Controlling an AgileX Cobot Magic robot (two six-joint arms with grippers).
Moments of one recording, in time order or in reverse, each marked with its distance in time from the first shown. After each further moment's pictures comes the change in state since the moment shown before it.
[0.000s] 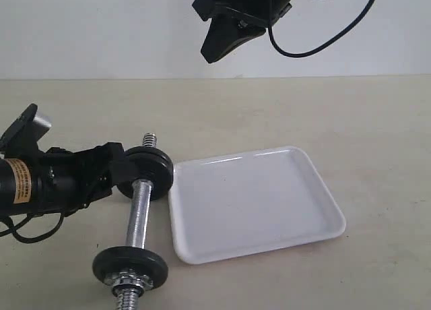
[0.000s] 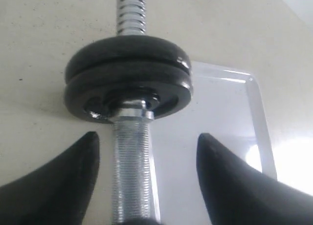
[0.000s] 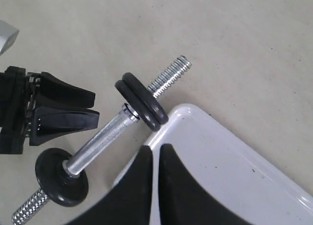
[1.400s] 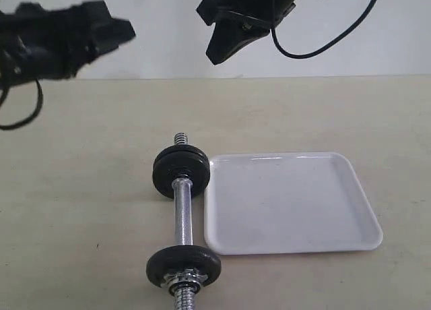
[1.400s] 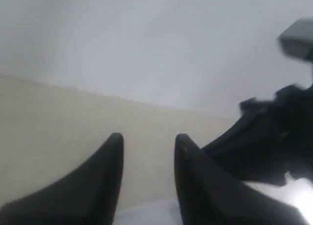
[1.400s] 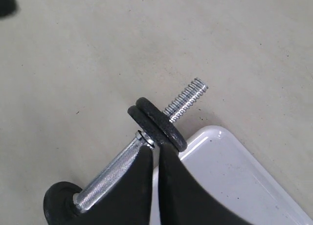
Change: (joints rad) left arm 0.000 -0.237 -0.279 0.043 -0.015 0.134; right arm 0.000 0.000 0.000 -0.036 0.000 -0.002
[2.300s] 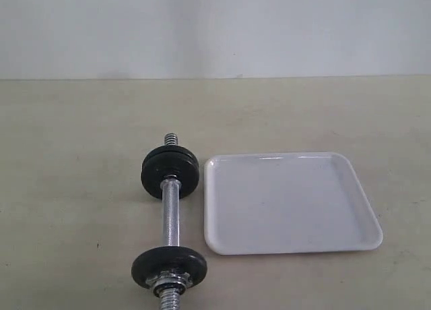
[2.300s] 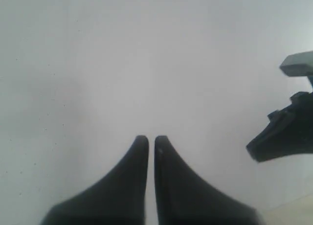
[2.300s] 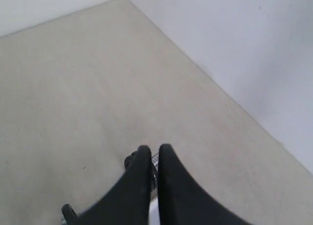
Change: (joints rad) left arm 0.000 -0.721 -0.001 0.346 0.157 0.035; right arm 0.000 -0.530 0.000 -0.042 0.002 0.000
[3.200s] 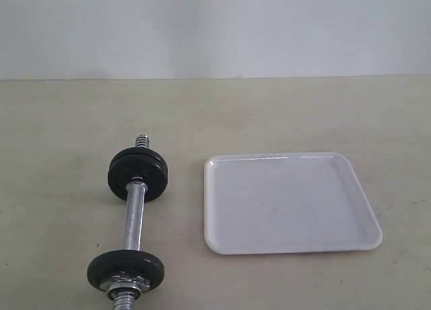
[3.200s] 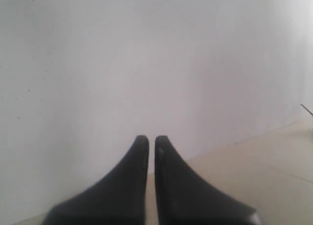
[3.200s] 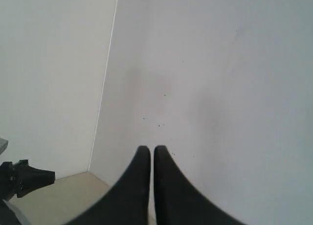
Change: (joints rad) left arm 0.002 -0.330 0.332 0.651 -0.040 -0.571; right arm 0.000 -0.866 -0.001 -0.138 0.004 0.284
